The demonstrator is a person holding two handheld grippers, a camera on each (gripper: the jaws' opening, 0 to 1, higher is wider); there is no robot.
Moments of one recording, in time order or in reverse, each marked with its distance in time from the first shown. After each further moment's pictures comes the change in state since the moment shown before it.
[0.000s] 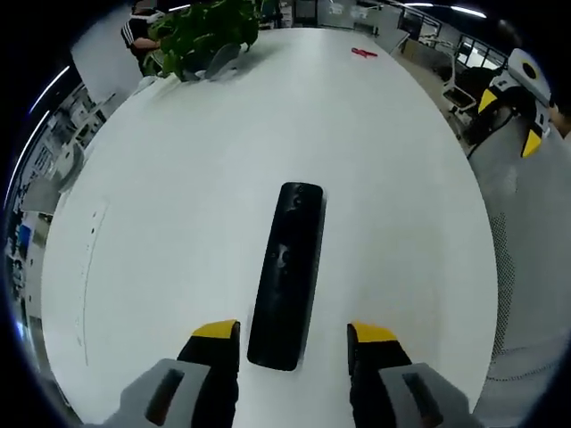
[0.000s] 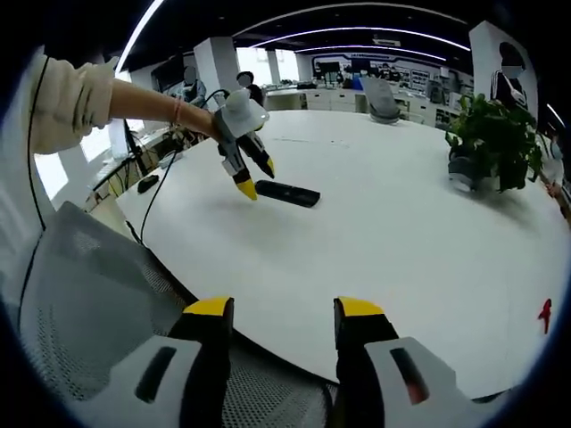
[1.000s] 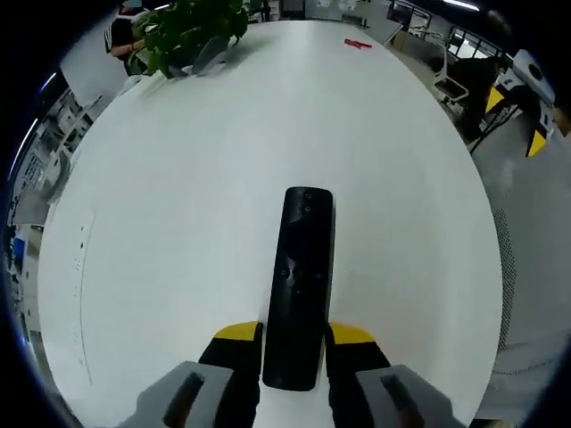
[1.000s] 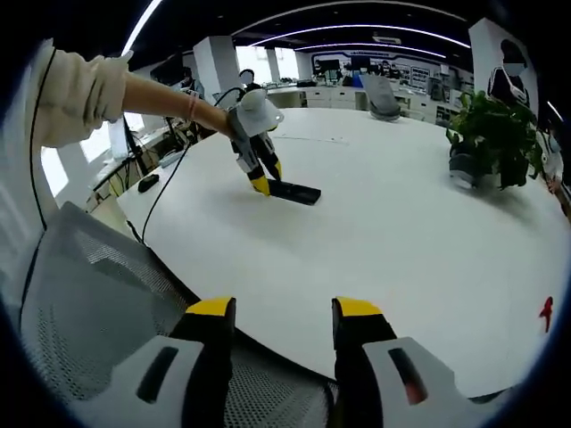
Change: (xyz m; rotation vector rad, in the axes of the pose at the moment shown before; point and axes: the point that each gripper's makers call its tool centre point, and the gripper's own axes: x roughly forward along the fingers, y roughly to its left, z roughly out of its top) left arm 0.013 0.010 0.009 0.040 0.037 -0.036; right arm 0.001 0.000 -0.002 0.009 0.009 0.006
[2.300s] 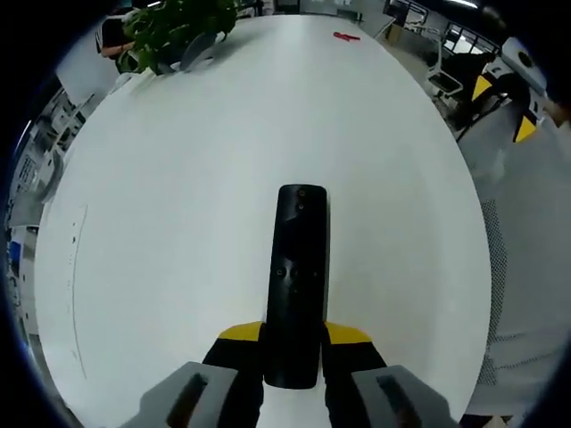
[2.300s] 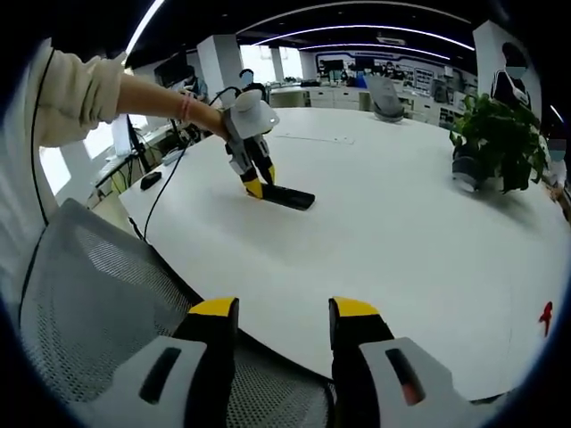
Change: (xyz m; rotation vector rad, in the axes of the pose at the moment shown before) left arm -0.005 -0.027 -0.013 0.013 0.033 -0.036; right arm 0.000 0.001 0.001 -0.018 0.002 0.009
